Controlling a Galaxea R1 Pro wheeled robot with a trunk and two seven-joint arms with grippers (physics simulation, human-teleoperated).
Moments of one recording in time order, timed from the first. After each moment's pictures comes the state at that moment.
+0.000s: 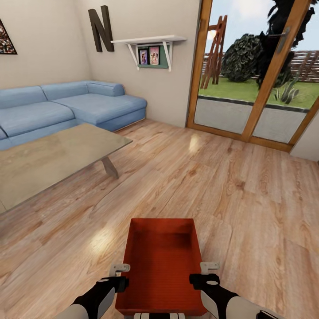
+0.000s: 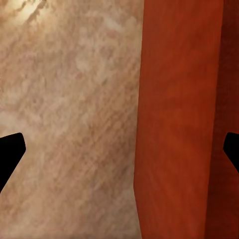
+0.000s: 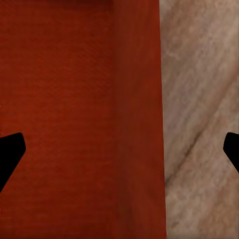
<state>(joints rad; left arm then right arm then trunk) -0.58 -0.08 -0.06 -0.24 0.10 0.15 0.12 -0.67 0.09 1.11 -0.05 -1.08 -0.08 -0.23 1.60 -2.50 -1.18</state>
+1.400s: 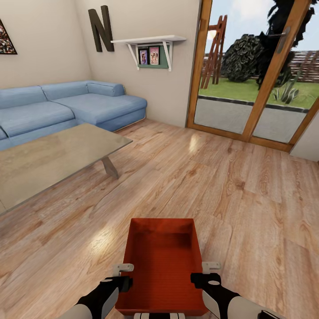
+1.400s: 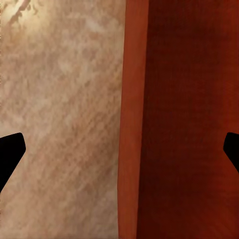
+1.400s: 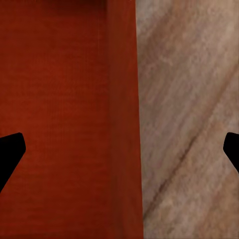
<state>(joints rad) -0.58 -0.11 -0.06 -0.24 0.10 0.14 0.13 -0.67 0.08 1.11 -0.05 -1.08 -0.10 -0.22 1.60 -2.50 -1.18</state>
